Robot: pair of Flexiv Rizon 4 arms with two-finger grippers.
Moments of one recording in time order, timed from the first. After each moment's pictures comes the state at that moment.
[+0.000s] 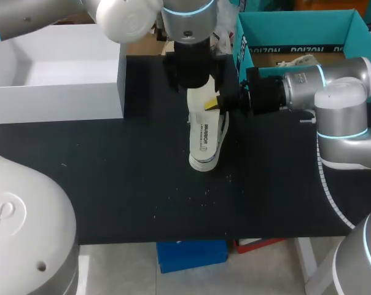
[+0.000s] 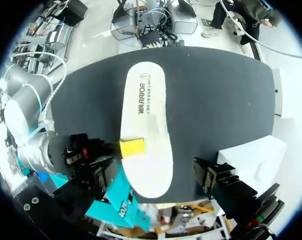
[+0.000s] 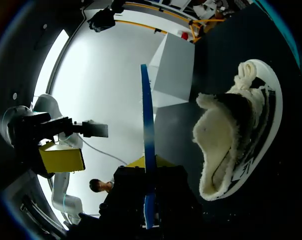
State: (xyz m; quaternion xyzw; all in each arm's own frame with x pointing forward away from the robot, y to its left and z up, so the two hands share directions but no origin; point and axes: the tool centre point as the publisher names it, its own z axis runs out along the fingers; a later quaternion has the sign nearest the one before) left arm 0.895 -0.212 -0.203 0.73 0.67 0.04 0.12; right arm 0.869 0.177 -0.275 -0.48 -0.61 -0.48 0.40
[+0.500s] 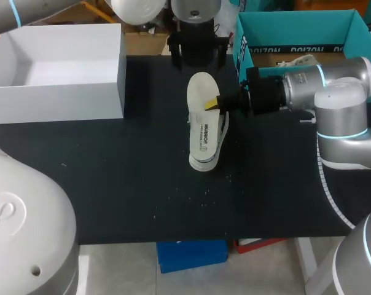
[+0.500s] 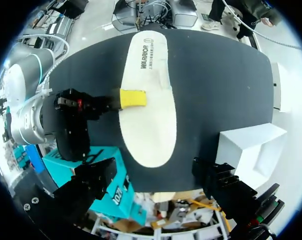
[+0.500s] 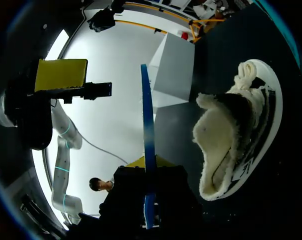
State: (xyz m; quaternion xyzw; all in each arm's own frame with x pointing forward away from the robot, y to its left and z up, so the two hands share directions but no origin) left arm 0.959 -0.220 -0.197 0.72 0.68 0.06 0.12; right arm 0.869 0.177 -0.275 -0.48 -0.61 -0.48 0.40
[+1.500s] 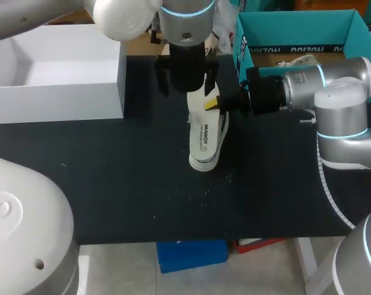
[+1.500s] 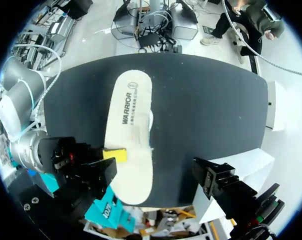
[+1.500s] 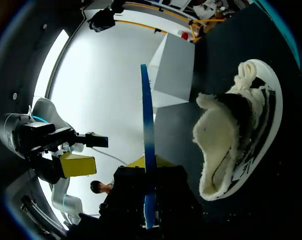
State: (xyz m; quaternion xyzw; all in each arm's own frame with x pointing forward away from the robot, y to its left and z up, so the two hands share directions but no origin) left arm 0.866 -0.185 -0.207 0.70 0.71 0.06 0.08; right arm 0.869 0.177 -0.275 -0.48 -0.61 -0.48 0.40
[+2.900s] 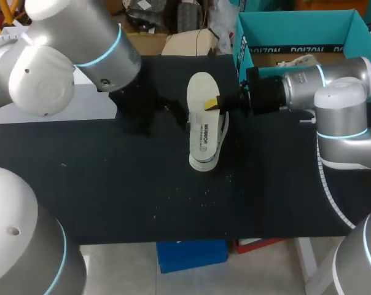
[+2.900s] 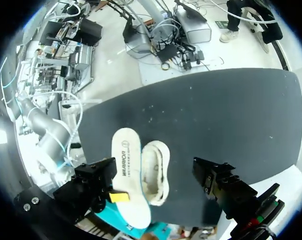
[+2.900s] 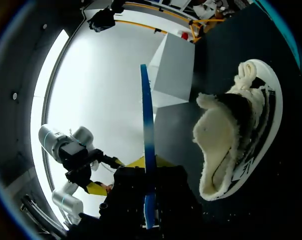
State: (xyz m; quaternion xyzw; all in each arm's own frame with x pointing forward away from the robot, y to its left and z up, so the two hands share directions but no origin) left arm 0.783 -0.141 -0.236 0.74 0.63 -0.13 0.20; right arm 0.869 0.177 -0.275 -0.48 -0.61 -0.48 0.40
